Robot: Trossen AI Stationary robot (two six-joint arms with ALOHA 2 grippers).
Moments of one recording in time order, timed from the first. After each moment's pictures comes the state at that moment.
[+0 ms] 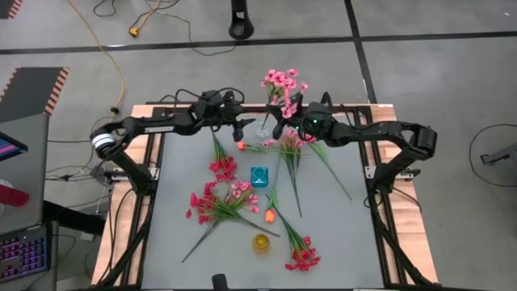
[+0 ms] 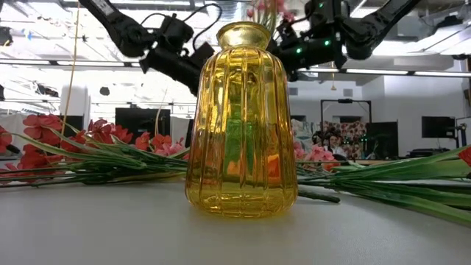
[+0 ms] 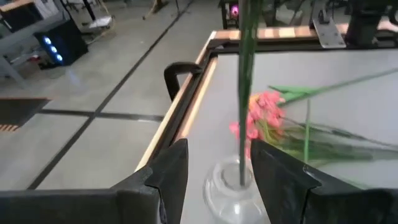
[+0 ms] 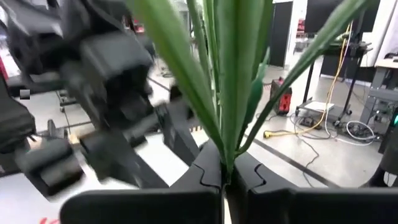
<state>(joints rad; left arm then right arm) 0.61 1.56 0.93 0.28 0.24 0.27 -0.40 1.58 0.87 0.72 0.13 0.00</state>
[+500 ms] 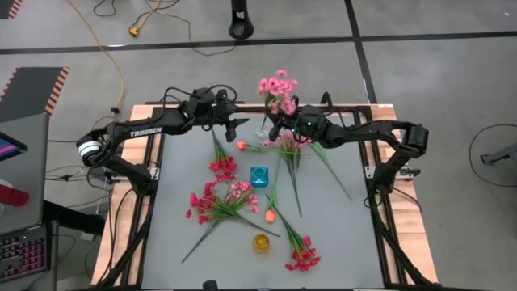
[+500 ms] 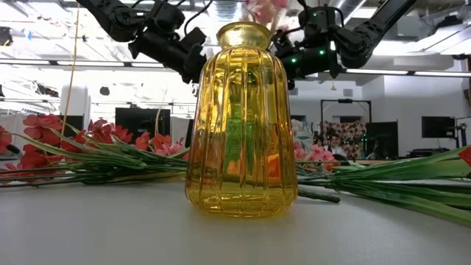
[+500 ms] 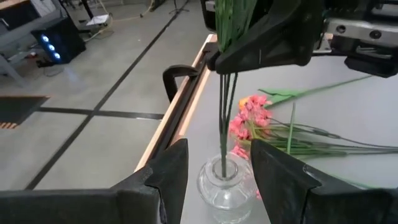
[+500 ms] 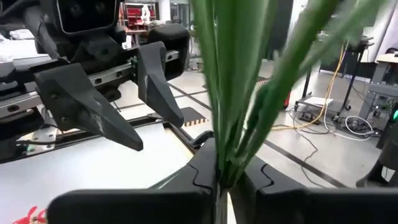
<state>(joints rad) 0.61 1.44 0.93 0.15 0.25 0.26 -0.40 1.64 0.87 0.76 0.14 -0.01</state>
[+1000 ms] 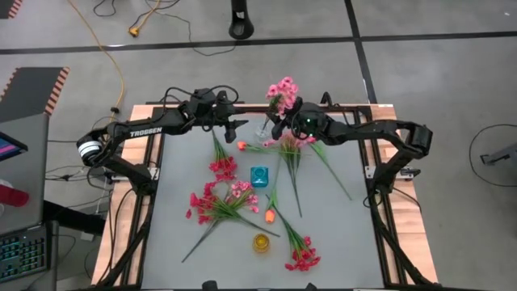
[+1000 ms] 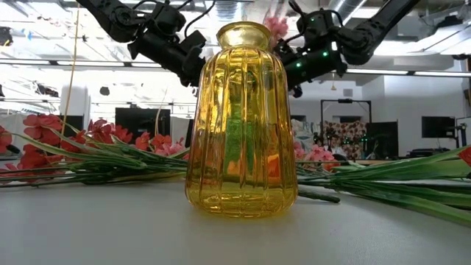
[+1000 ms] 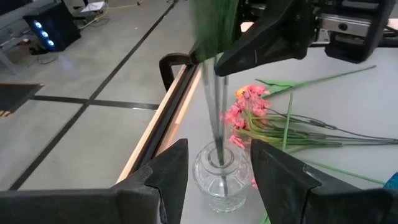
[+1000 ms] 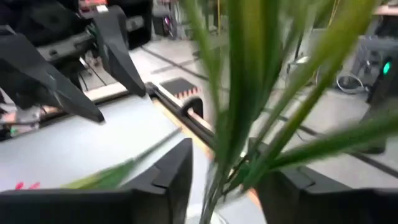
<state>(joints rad) 0.61 1.44 0.93 0.11 0.25 0.25 -0.44 1.59 0.87 0.55 0.14 0.08</state>
